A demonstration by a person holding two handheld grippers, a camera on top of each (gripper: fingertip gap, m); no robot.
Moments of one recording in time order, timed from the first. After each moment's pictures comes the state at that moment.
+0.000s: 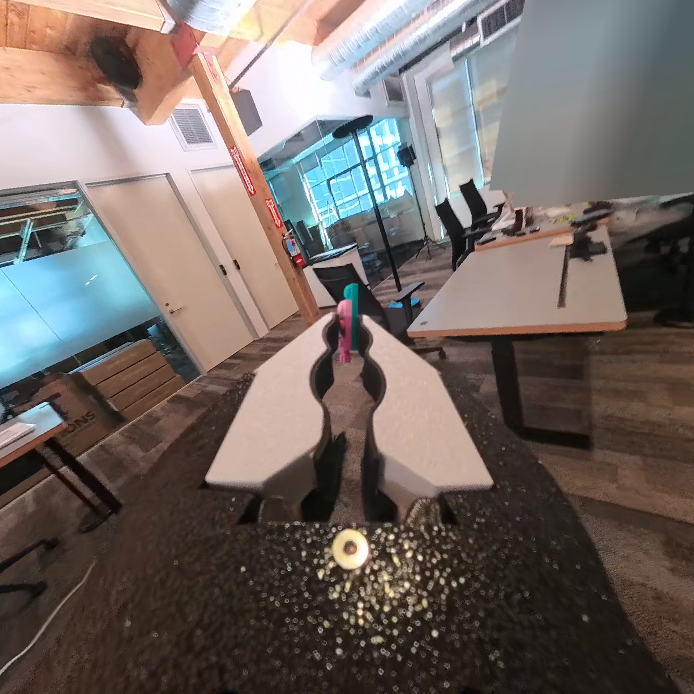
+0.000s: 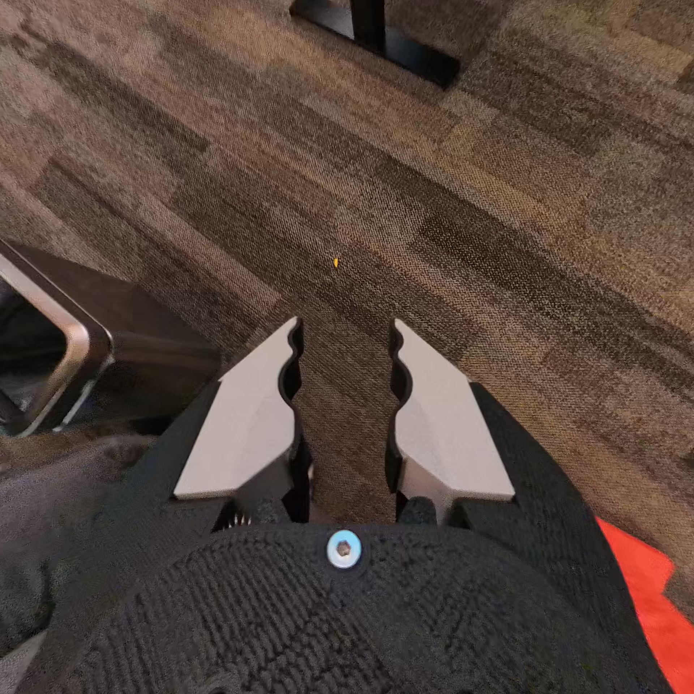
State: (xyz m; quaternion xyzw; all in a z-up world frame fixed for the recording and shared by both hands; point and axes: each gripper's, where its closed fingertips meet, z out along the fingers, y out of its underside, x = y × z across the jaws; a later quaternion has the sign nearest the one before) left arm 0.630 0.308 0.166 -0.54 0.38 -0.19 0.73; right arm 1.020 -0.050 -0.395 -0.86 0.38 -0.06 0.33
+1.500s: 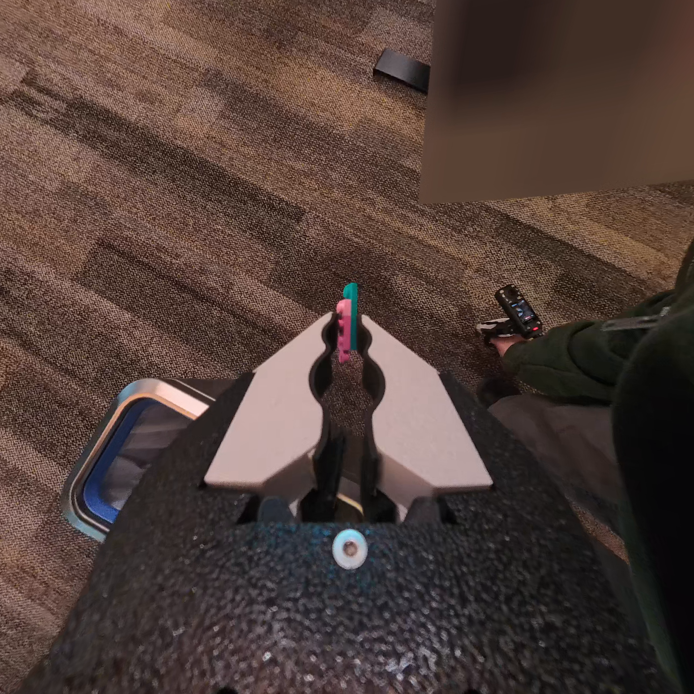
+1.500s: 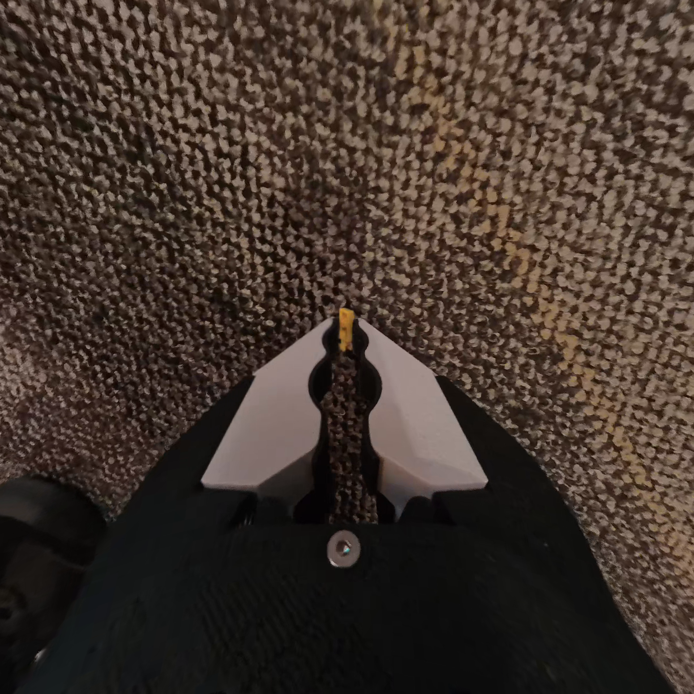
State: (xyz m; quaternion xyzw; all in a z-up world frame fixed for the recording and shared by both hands) left arm 0.850 0.449 -0.384 -0.84 0.43 -0.14 0.31; right arm 1.133 0.241 -1.025 -0.96 0.24 0.01 0.14
